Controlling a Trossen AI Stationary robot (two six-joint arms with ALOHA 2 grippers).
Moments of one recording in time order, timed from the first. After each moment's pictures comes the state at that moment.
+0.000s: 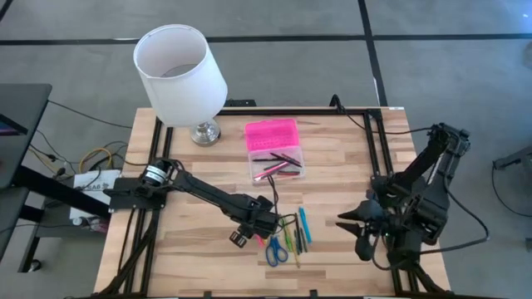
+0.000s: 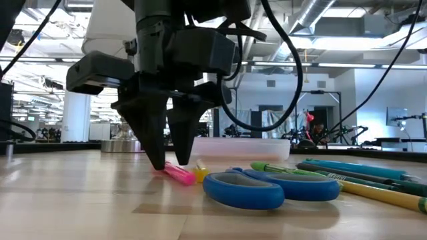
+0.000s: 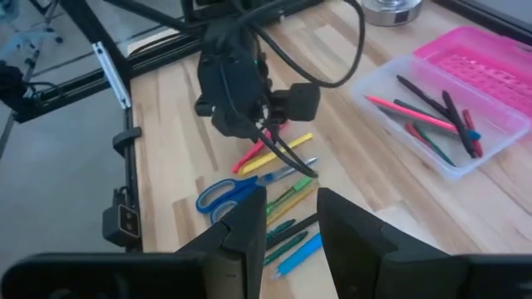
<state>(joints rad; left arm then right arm) -0.30 2.08 1.48 -0.77 -0.01 0.33 1.03 1.28 1.21 -1.04 0.89 1.23</state>
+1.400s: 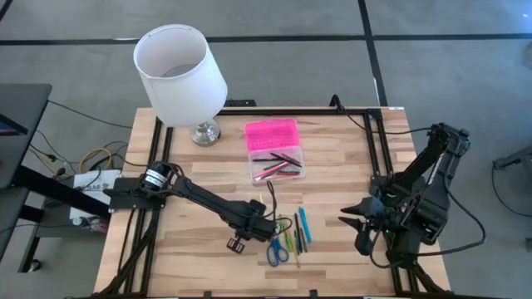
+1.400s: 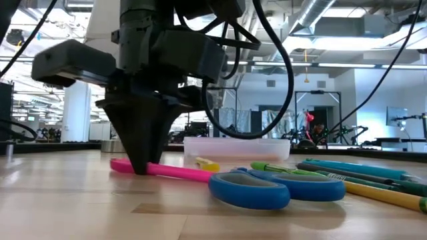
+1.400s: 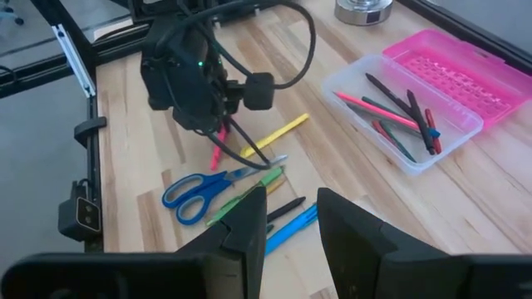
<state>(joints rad) -0.36 2.12 1.48 -0.88 0.05 0.12 1.03 1.28 1.21 -1.16 0.90 1.28</state>
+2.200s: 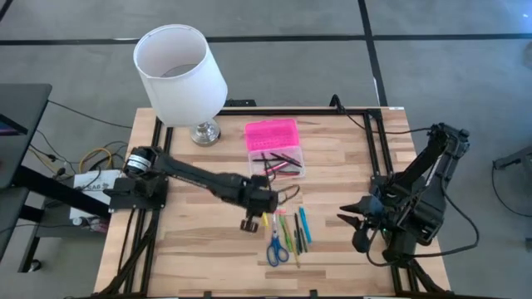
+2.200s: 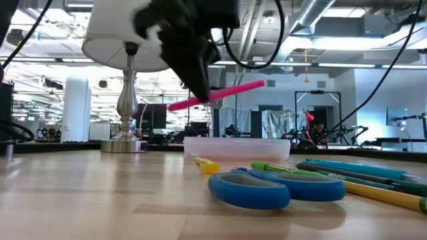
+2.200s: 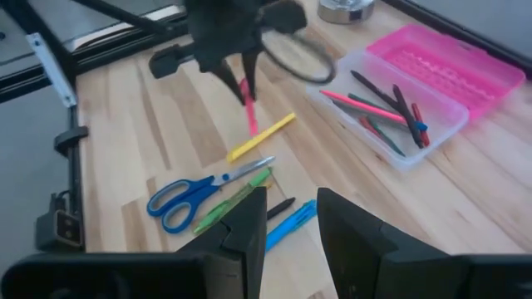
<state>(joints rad) -0.21 1.90 1.50 -0.78 -0.10 0.04 1.02 1.28 1.16 -1.16 0.92 1.35</state>
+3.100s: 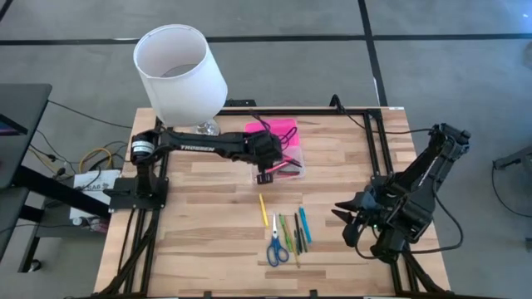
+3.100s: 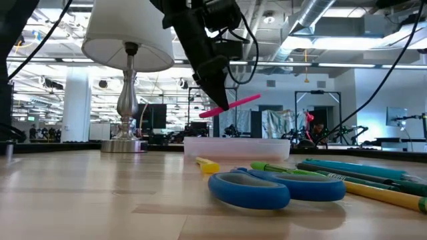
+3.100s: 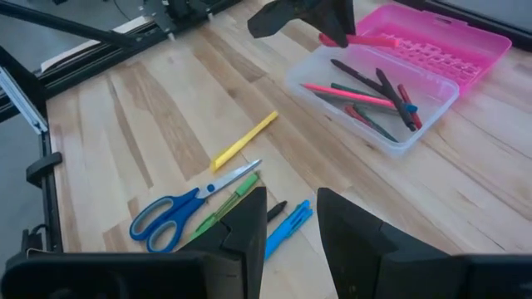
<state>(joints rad) 0.15 1.90 1.50 -0.61 -0.16 0.12 0.95 1.28 1.07 -1.08 0.92 1.43</state>
